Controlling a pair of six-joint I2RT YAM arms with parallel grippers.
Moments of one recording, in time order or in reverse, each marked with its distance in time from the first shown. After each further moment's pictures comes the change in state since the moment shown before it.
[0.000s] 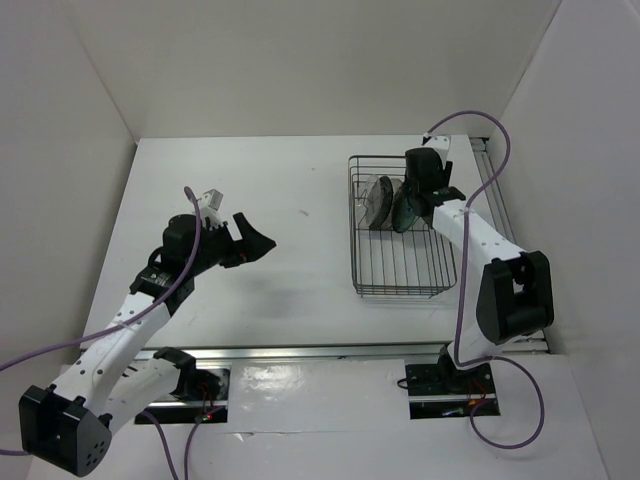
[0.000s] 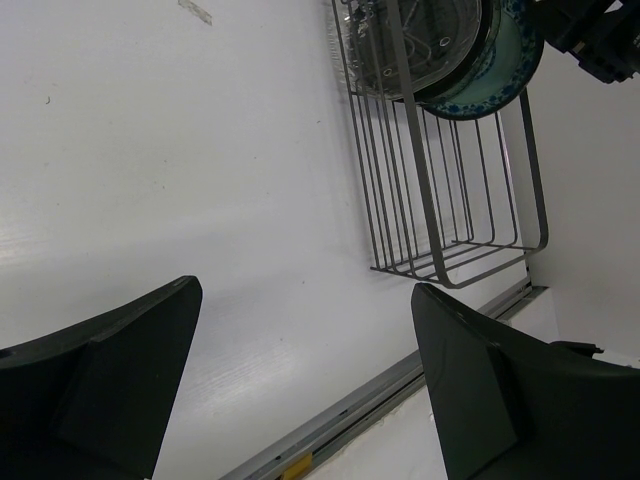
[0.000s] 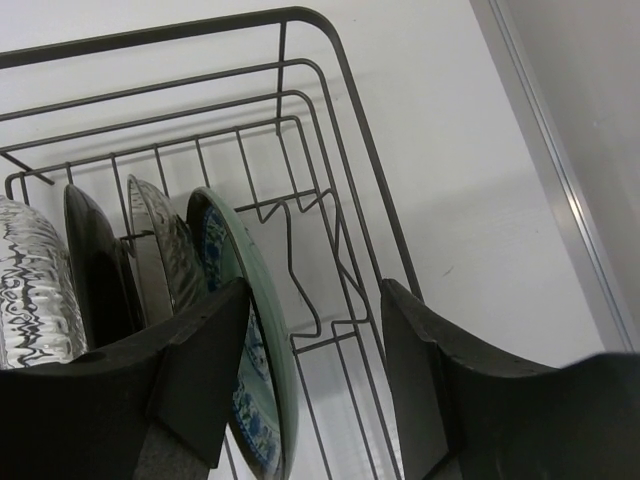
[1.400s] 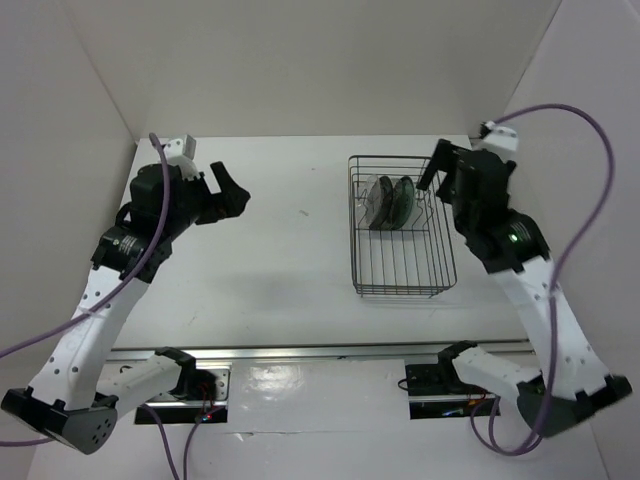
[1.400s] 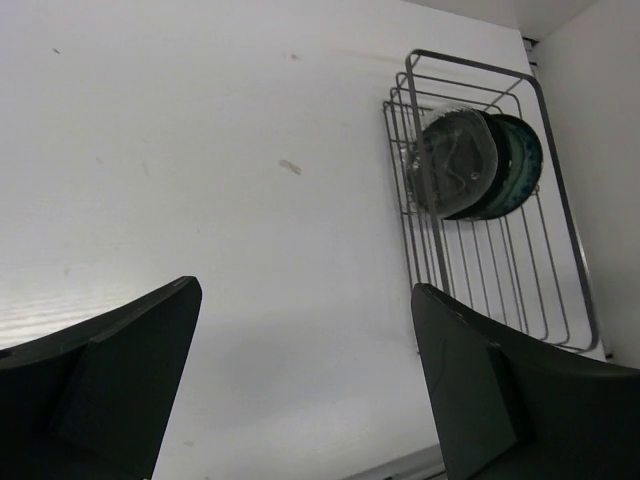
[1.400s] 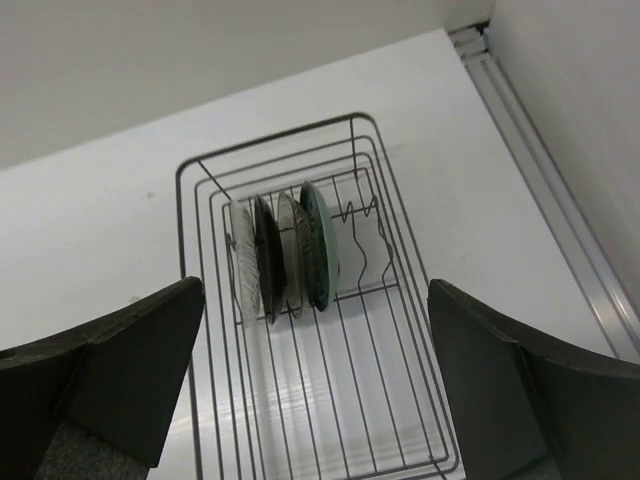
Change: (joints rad) left arm 0.002 0.136 0.547 -0.385 -0.270 0.168; right arm 0.143 -0.430 0.236 -0.435 0.011 0.153
